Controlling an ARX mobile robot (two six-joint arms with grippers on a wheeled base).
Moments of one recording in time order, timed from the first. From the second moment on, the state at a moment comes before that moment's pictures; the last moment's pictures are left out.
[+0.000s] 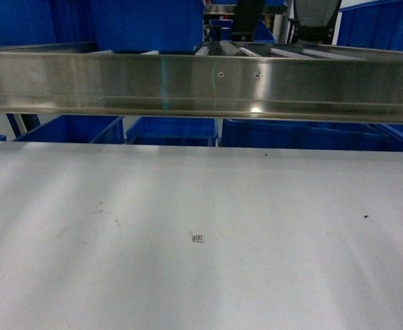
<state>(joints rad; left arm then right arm) -0.01 0.01 0.01 0.00 0.00 0.00 0.00 0.00 0.01 0.00 0.00 0.01</state>
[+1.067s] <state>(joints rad) -0.01 0.01 0.01 0.00 0.00 0.00 0.10 1.45 0.45 0.68 0.09 0.16</state>
